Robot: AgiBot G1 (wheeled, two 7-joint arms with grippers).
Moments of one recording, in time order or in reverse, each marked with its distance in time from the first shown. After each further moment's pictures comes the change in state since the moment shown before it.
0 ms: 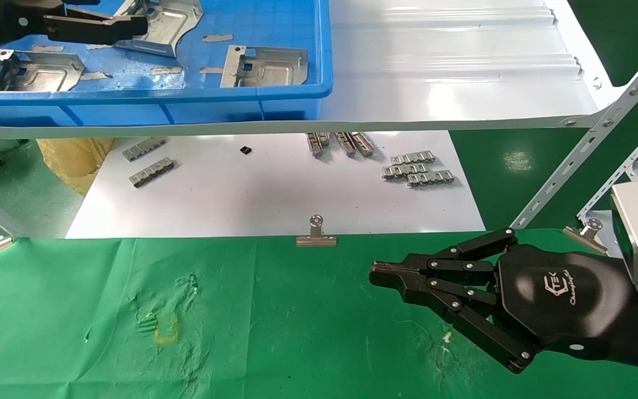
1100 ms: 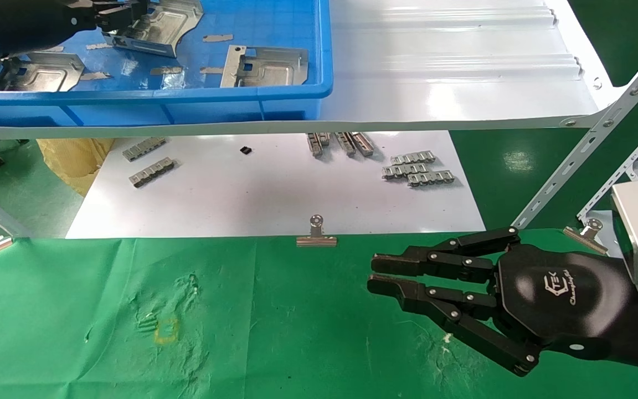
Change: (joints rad) left arm 0.028 0.177 -0.038 0.216 -0.038 -0.413 0.127; right arm 0.000 0.000 0.000 0.000 0.000 0.000 0.000
